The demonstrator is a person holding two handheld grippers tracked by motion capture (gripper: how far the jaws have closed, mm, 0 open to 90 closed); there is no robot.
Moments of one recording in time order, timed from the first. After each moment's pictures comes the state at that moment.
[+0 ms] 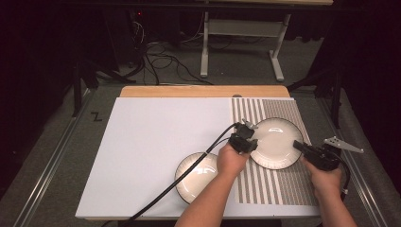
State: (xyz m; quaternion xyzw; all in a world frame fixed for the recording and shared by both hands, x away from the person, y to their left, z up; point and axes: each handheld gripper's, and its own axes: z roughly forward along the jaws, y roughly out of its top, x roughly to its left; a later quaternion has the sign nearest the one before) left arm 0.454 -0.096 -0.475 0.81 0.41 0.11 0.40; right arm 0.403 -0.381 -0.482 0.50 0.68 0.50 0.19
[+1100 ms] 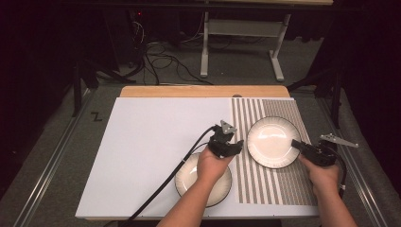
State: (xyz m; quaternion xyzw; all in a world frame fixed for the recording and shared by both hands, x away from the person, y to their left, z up) left arm 0.419 -0.023 -0.457 0.78 0.41 0.14 0.45; right arm 0.419 -0.381 -0.488 0.53 0.68 0.47 0.17
